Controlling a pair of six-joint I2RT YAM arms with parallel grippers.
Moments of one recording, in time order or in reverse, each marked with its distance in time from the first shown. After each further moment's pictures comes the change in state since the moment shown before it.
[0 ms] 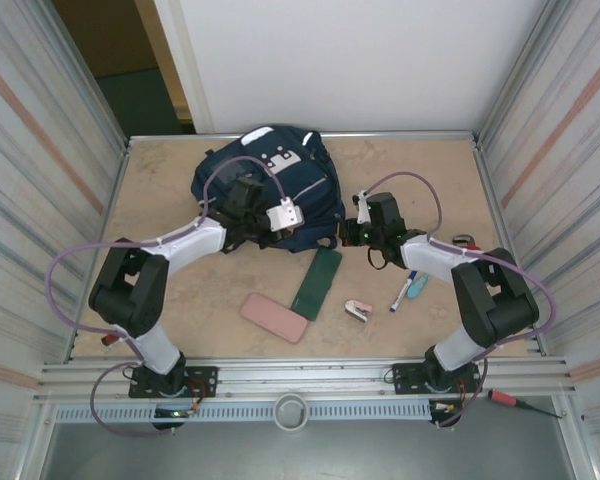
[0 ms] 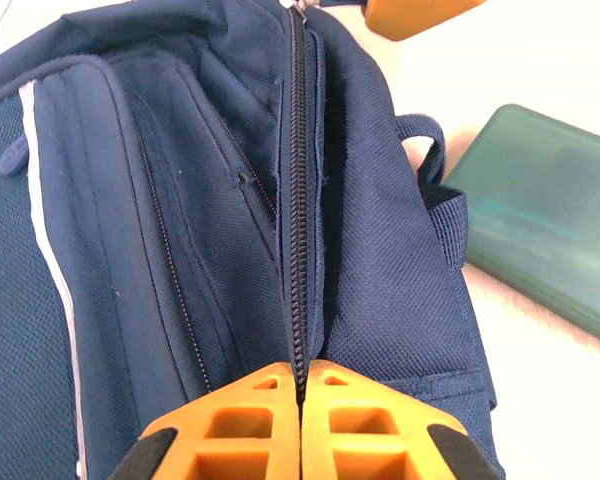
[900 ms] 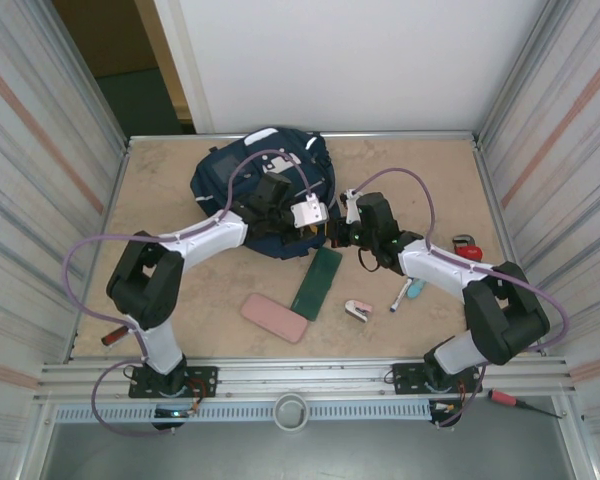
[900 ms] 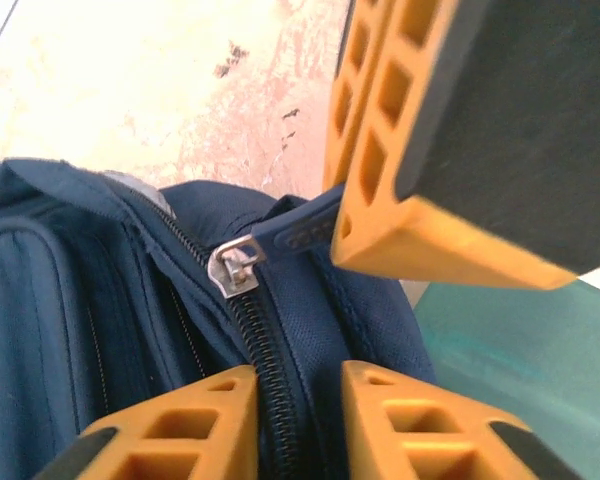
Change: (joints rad) left arm -0.134 0.102 0.180 -0.059 -0.035 -0.061; right arm 0.111 -0.096 0.017 -0.010 0.030 0.004
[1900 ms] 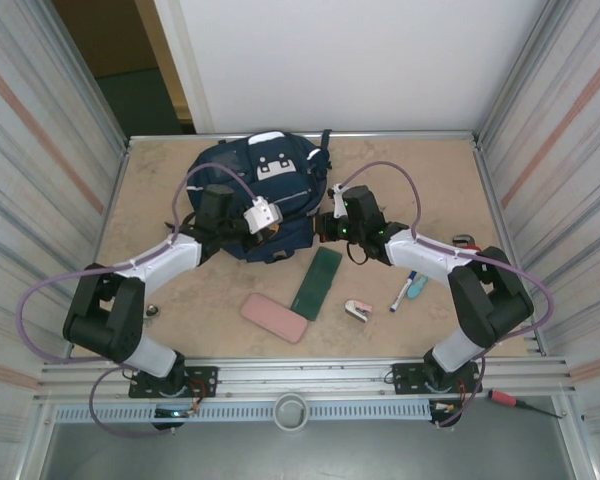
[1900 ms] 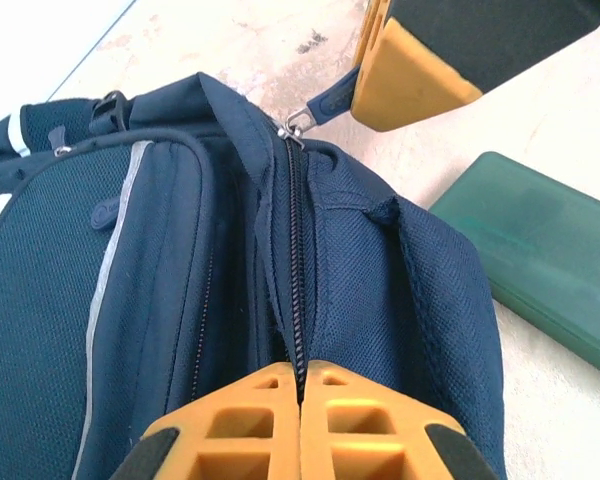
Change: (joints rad) left arm 0.235 -0.286 -0.376 0.212 0.162 -0.054; right arm 0.031 0.116 0.115 -0.027 0.015 0.026
